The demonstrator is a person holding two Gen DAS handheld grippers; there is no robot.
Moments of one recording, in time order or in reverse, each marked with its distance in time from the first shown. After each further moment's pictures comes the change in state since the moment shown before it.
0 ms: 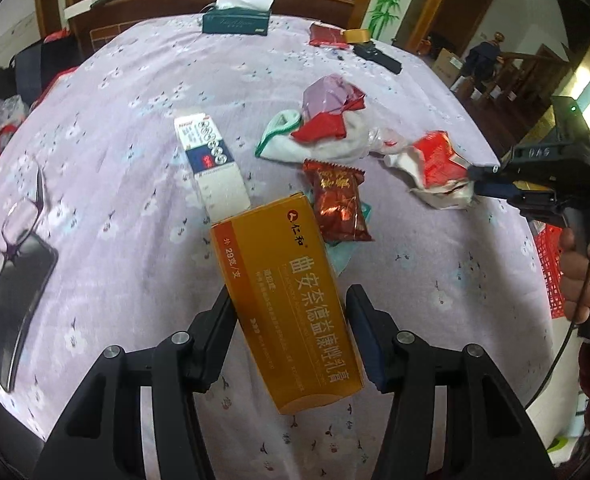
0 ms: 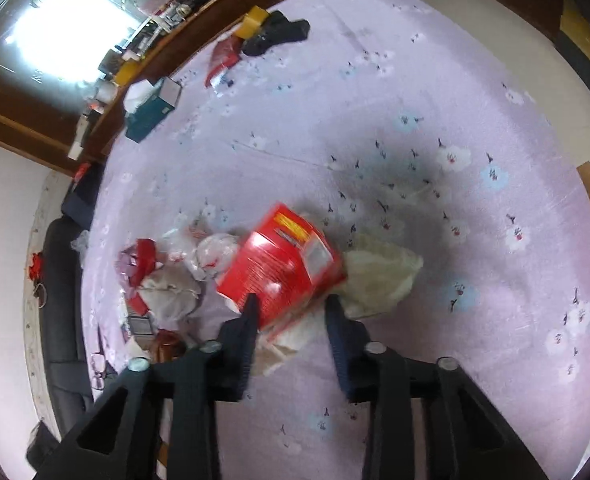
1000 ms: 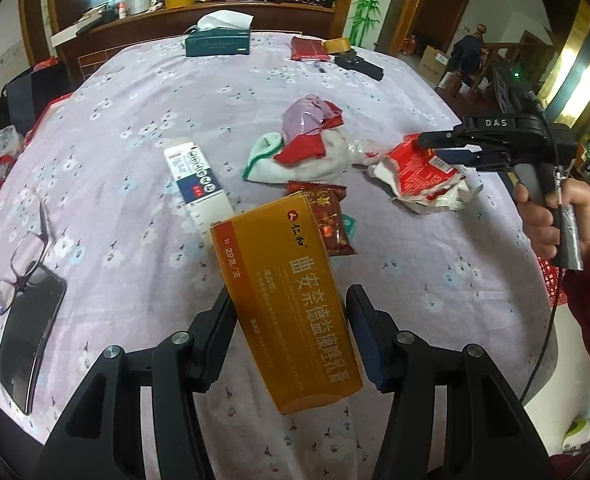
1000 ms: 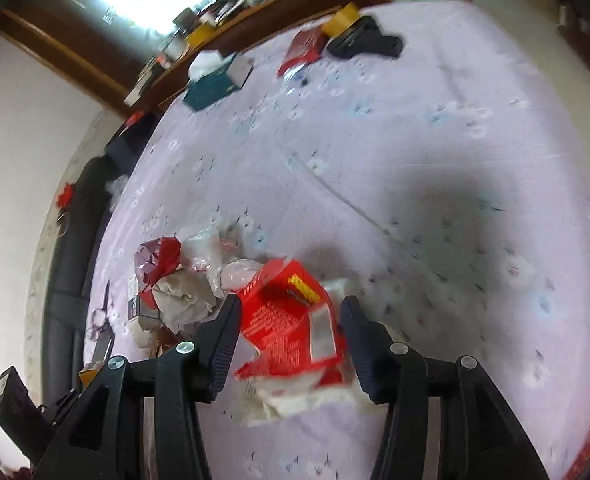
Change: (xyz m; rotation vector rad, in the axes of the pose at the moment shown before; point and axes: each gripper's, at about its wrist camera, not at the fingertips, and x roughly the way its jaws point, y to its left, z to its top) left arm -0.013 -0.012 0.005 0.069 -0.033 0.012; right arm 0.034 0.014 0.052 -0.327 0.098 0.184
